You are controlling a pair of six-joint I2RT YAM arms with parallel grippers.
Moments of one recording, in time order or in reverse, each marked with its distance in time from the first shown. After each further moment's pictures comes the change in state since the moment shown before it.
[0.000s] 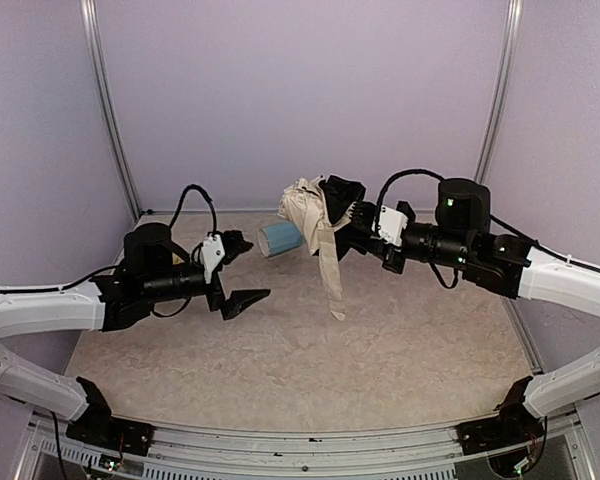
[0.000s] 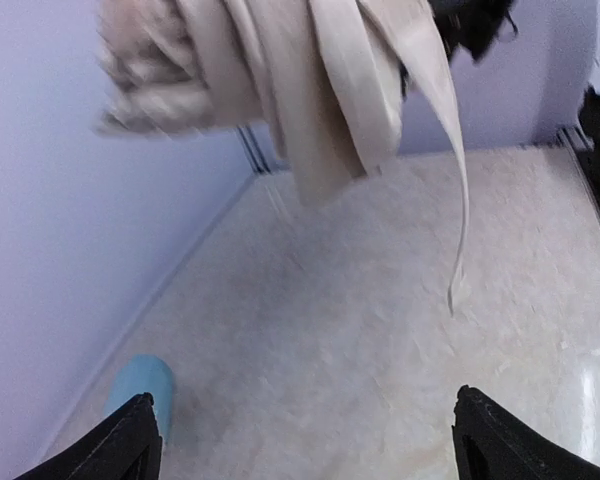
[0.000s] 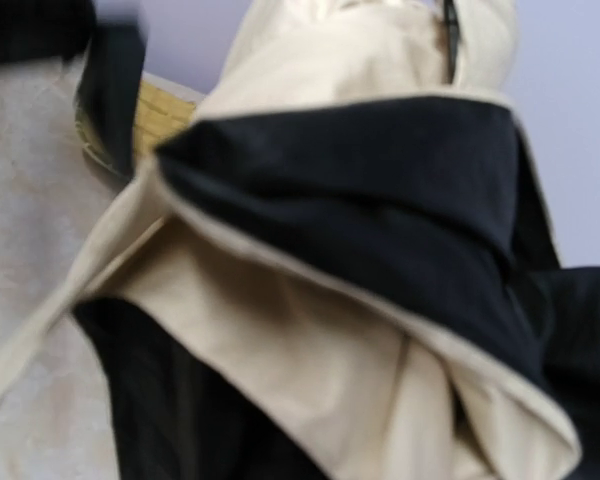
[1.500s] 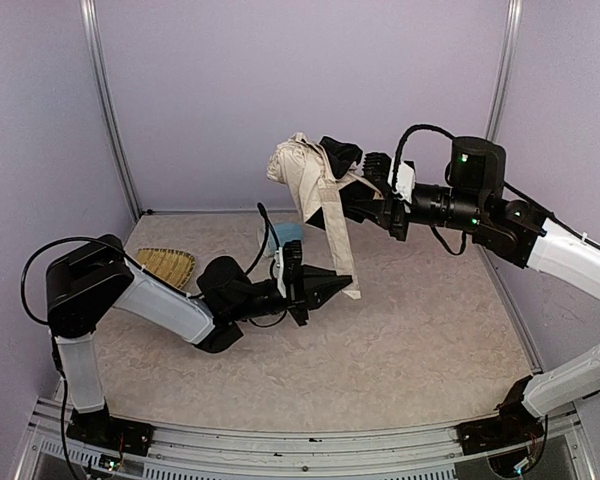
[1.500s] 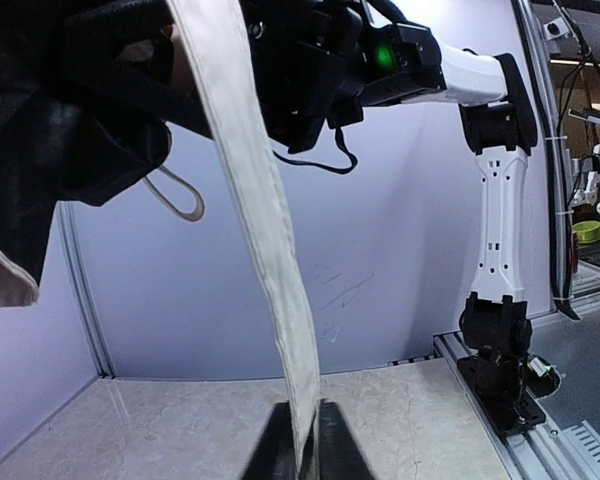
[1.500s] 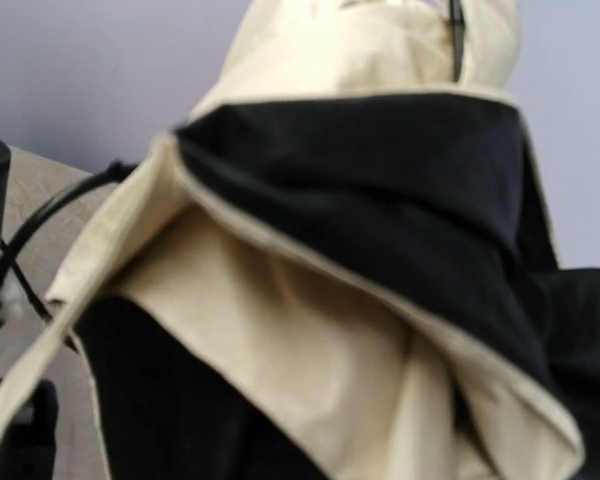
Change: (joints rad) left arm -0.253 0.670 0.231 1.098 0.125 -0.465; right arm -0.046 0.036 0.242 -0.114 -0.203 0.060
